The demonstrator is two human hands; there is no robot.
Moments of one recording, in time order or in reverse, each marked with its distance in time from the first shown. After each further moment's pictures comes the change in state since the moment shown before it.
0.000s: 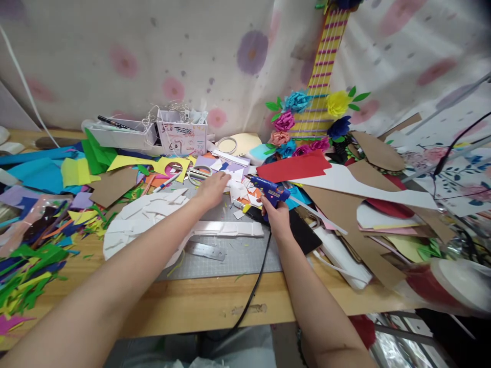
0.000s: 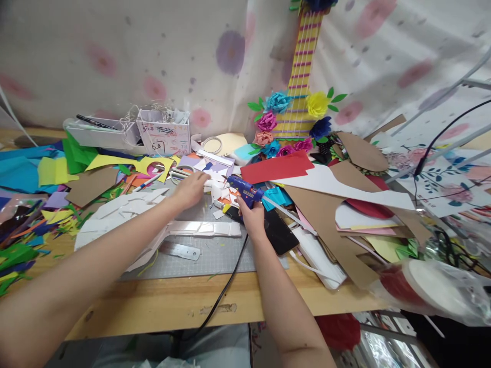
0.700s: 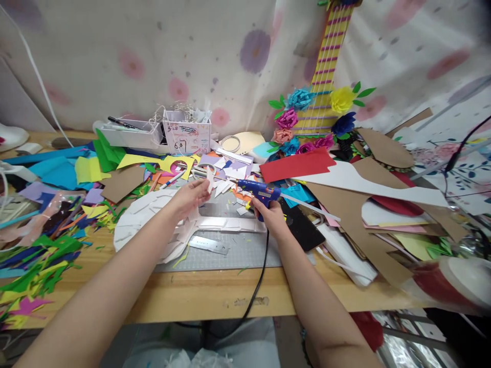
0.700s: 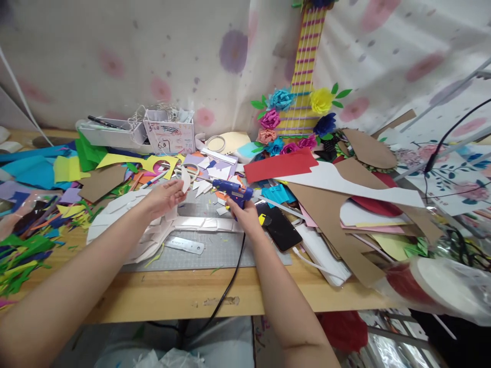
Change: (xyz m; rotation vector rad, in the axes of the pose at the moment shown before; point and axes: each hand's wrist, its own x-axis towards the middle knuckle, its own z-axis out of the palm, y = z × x) left_hand -0.059 -0.017 -0.033 -1.566 0.078 -0.730; right_hand -0.018 -0.008 0.010 -0.048 -0.272 0.030
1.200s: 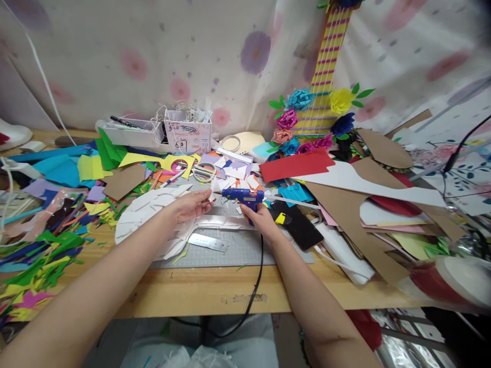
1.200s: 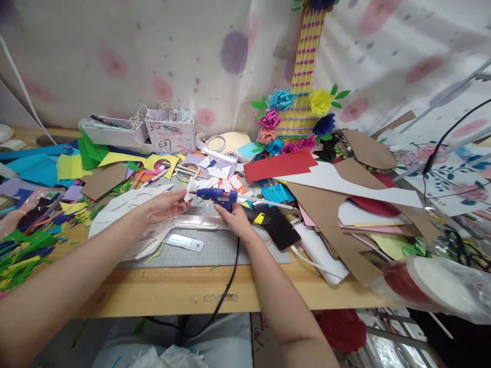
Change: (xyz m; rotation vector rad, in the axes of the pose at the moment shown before) left_hand -0.005 -0.016 -0.008 -0.231 -0.194 -0.302; right_hand -0.009 0.002 0.012 -0.108 -0.185 0.020
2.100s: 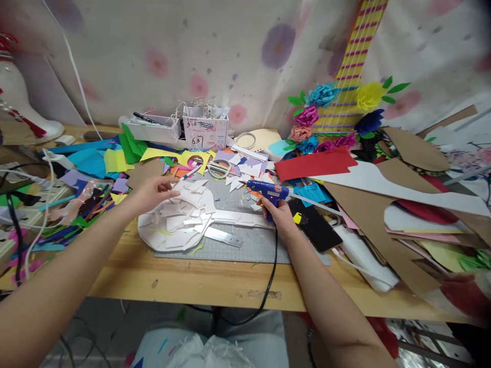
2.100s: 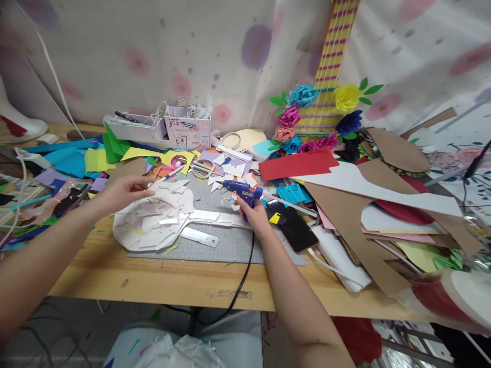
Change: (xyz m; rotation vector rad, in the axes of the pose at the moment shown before) left_hand -0.080 0.054 -0.082 1.219 0.500 0.387; right_hand 0.009 0.018 -0.002 0.142 0.085 -0.012
